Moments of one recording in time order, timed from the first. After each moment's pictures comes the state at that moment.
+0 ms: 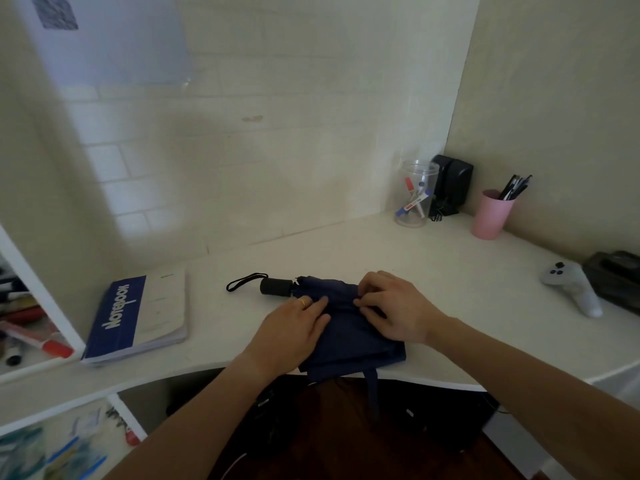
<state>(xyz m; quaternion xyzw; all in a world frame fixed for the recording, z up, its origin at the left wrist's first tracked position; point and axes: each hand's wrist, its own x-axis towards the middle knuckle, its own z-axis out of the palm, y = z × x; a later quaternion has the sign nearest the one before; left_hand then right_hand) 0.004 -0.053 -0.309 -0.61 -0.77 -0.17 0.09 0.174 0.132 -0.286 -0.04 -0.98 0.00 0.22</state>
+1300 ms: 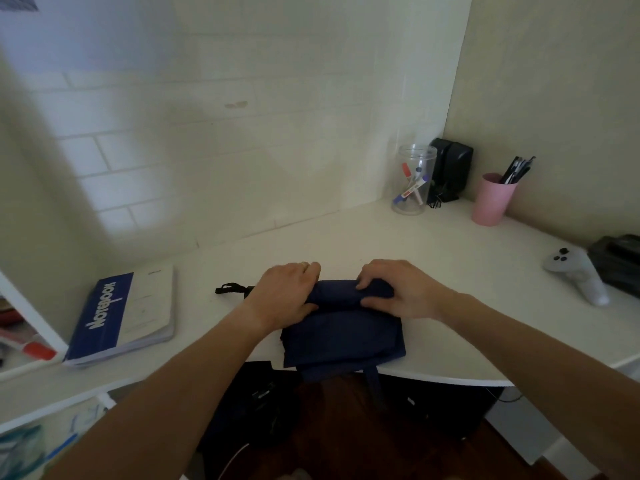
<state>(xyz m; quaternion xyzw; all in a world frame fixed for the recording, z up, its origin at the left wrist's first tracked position) -0.016 -0.015 -0.270 -0.66 -0.73 -0.05 0.16 0.183 0.168 -0.277 -0.06 -0.97 0.16 0.16</state>
